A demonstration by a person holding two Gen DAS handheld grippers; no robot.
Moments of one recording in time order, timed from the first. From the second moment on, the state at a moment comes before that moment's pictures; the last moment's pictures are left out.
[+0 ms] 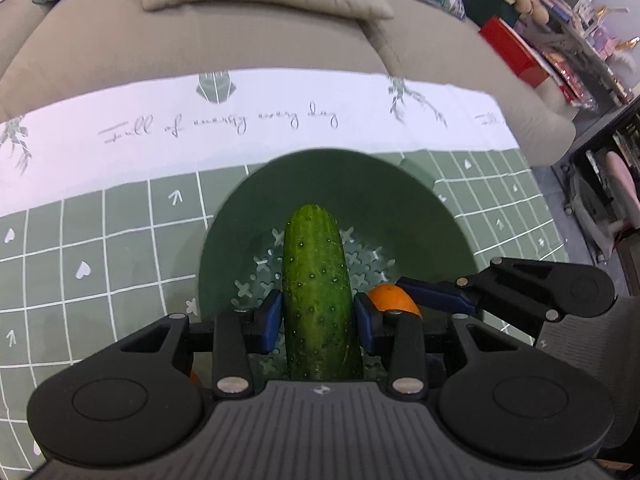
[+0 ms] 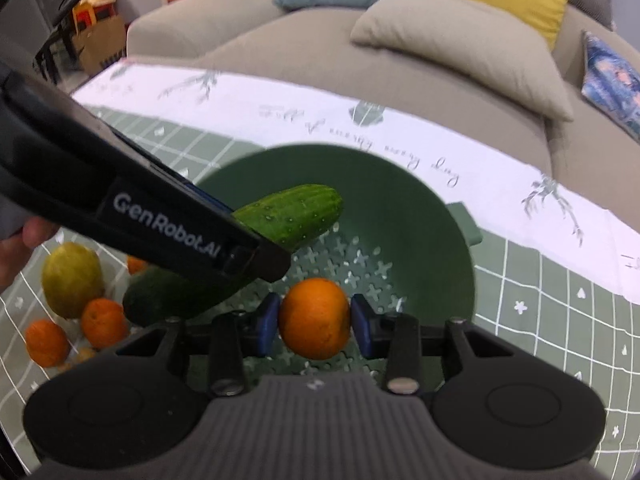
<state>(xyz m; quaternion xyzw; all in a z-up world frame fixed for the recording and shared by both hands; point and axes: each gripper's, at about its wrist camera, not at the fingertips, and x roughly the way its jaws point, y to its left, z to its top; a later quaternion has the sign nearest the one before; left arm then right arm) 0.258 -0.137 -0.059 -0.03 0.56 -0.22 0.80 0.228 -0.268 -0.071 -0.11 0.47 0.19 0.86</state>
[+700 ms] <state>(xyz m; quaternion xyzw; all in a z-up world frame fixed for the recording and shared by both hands) 0.264 -0.154 -0.082 0.06 0.57 -0.21 0.79 0.247 -0.252 -0.103 -0.16 0.51 0.21 0.82</state>
